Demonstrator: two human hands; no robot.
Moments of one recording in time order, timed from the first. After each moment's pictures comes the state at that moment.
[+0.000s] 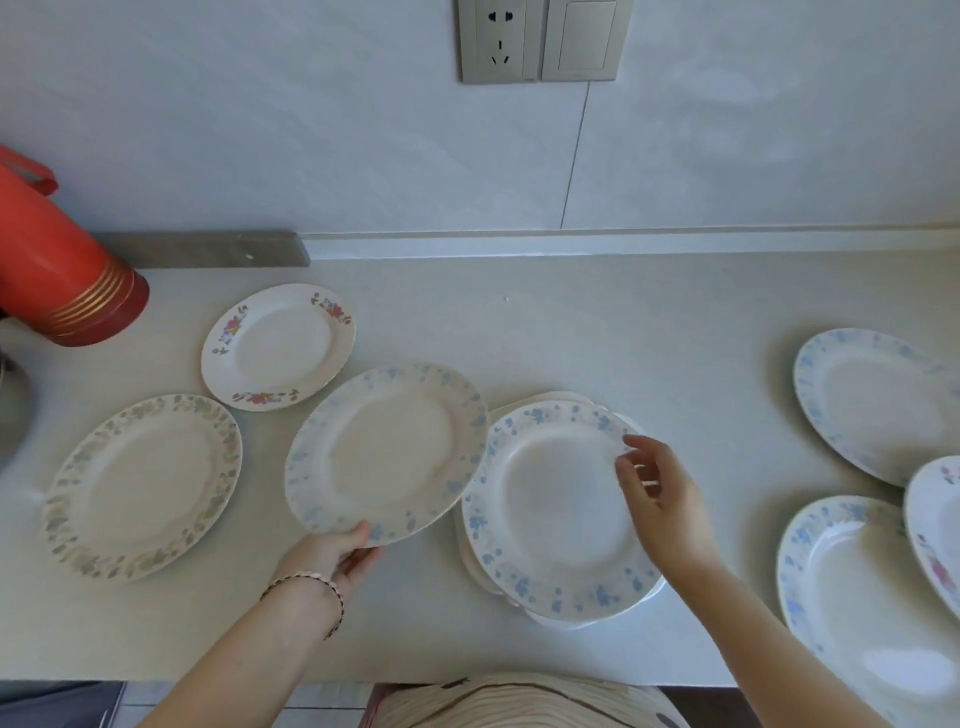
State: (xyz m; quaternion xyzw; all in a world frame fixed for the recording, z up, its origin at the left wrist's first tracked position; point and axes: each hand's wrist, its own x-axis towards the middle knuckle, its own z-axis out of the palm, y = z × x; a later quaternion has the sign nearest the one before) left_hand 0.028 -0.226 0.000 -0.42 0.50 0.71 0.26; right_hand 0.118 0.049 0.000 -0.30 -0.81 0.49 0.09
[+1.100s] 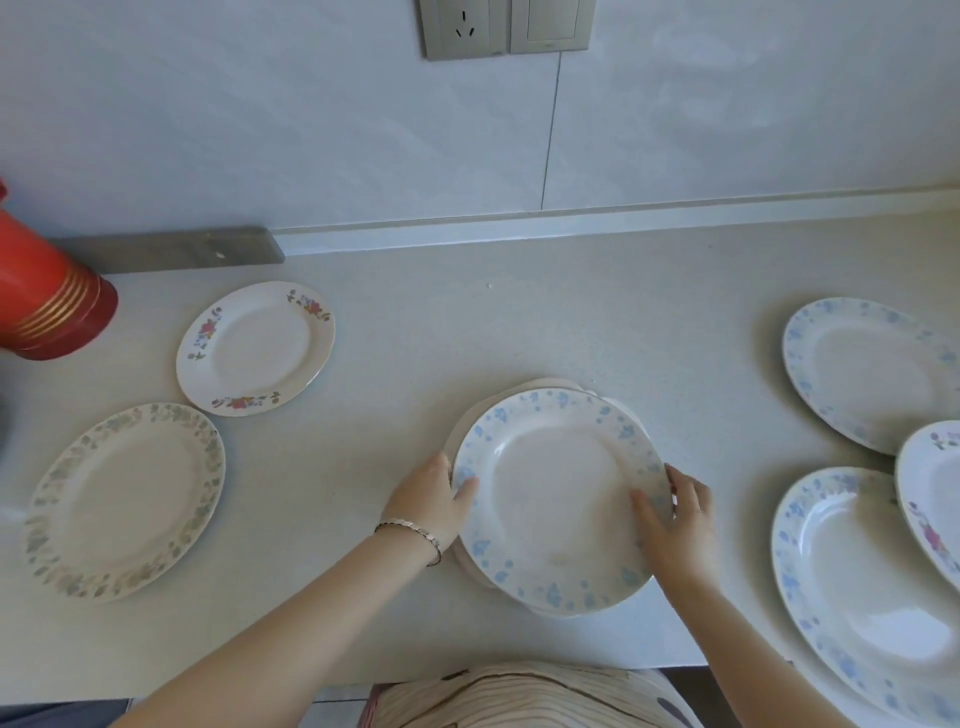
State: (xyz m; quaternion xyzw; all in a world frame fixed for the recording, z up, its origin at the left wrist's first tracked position) left_hand 0.015 -0.139 -0.014 0.11 0.93 0.19 0.29; right_hand 0.150 0.058 -0.051 -0.46 -0.76 0.46 0.06
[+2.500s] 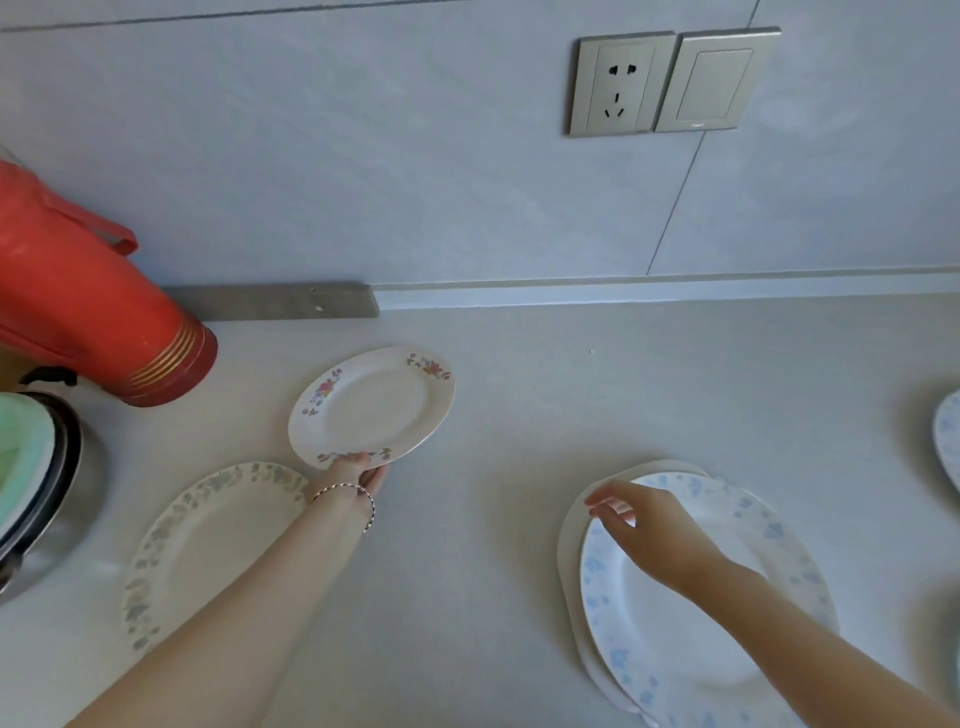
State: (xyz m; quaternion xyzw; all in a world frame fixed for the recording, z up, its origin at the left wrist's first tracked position) left_hand -0.165 -0.269 -0.026 -0.44 0.47 0.76 0.14; right_hand -0.001 -0.019 -0.003 -0.17 -0.89 0.41 -0.12
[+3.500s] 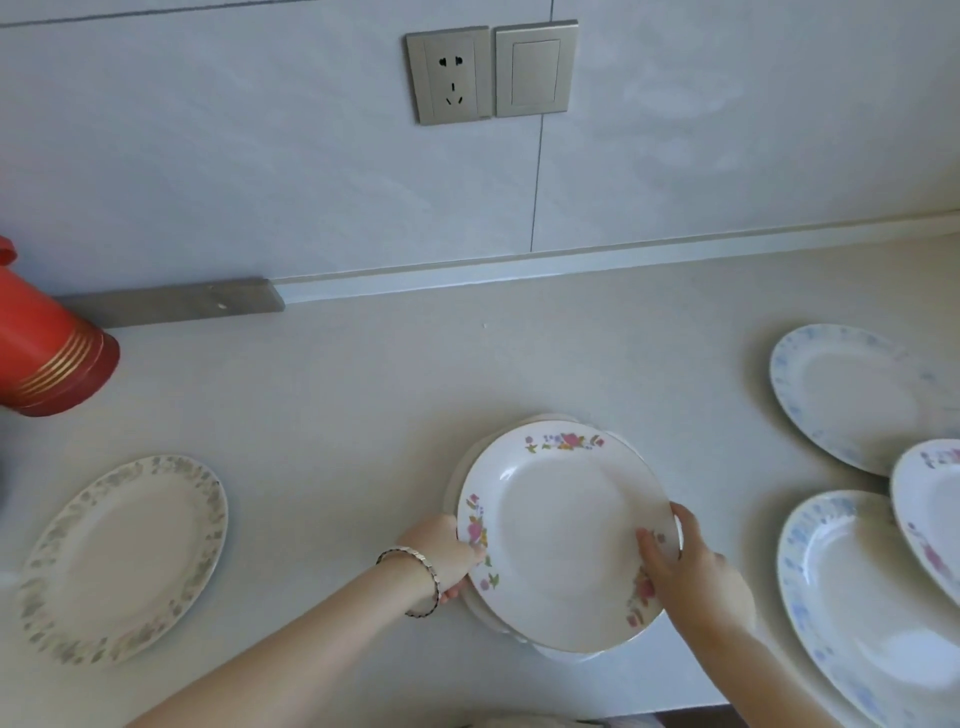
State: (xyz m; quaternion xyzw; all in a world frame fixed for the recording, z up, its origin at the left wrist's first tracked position) left_hand 0.007 -0.140 -0.005 0.04 0.85 0.22 0.47; right_hand 0.158 0.061 -0.034 -0.45 -0.84 0.29 -0.04
